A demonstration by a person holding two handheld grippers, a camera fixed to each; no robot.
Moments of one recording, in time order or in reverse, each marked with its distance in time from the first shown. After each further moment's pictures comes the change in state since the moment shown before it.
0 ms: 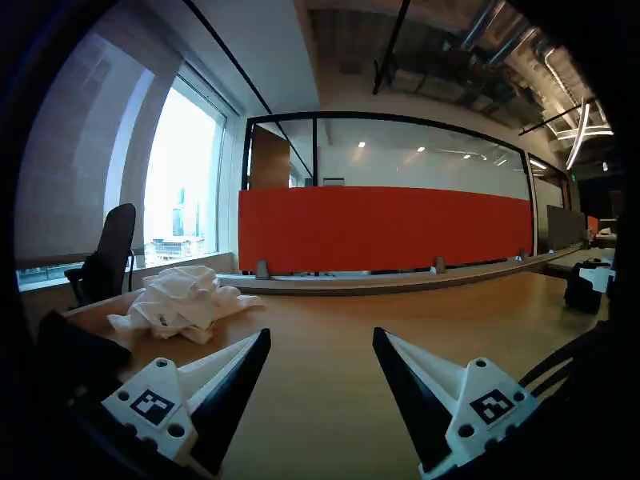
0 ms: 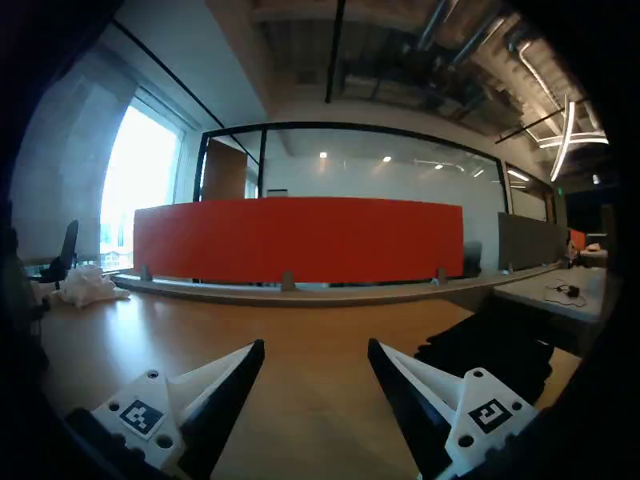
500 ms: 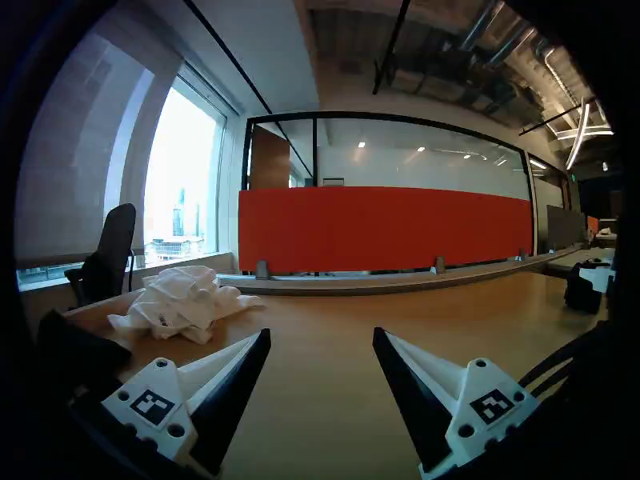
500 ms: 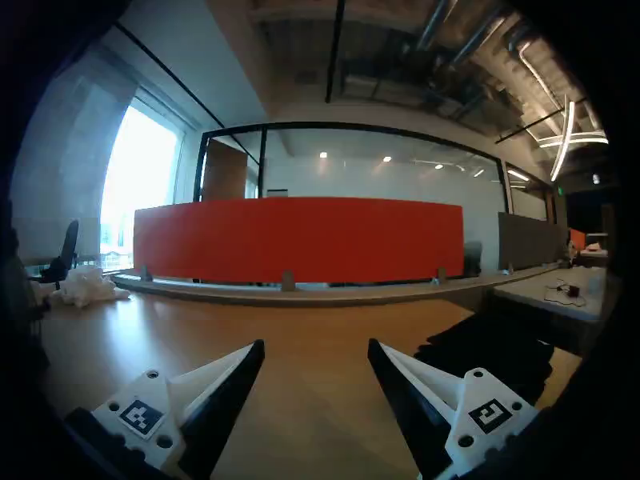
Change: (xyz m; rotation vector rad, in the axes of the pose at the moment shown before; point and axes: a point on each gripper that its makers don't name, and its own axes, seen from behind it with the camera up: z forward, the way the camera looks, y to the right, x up) left arm 0.000 -0.001 0.000 0.000 0.000 0.000; right arm 0.001 -0.001 -0.001 0.000 0.000 0.001
